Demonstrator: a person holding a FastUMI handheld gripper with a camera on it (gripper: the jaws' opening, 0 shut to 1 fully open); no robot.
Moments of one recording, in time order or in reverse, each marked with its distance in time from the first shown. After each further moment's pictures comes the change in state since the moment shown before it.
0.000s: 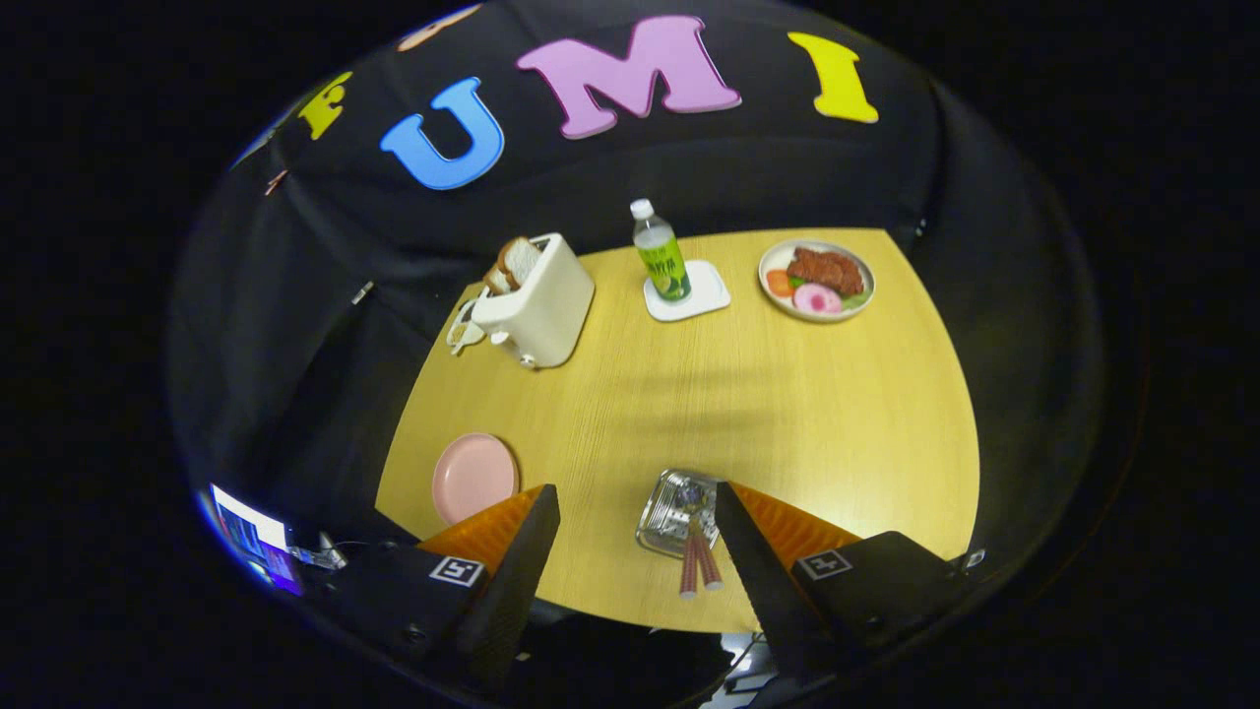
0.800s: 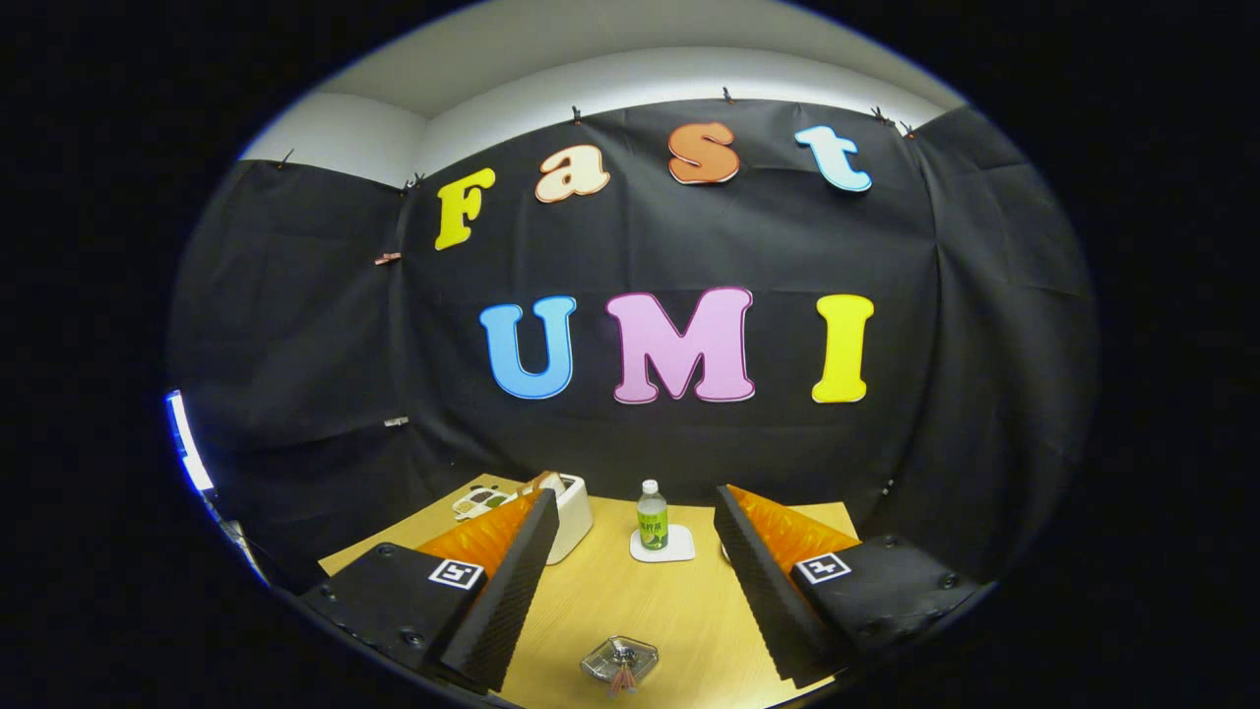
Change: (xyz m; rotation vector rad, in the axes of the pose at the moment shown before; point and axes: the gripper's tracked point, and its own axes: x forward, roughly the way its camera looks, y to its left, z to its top) arm -0.155 0.024 0.120 -0.267 -0.755 0.015
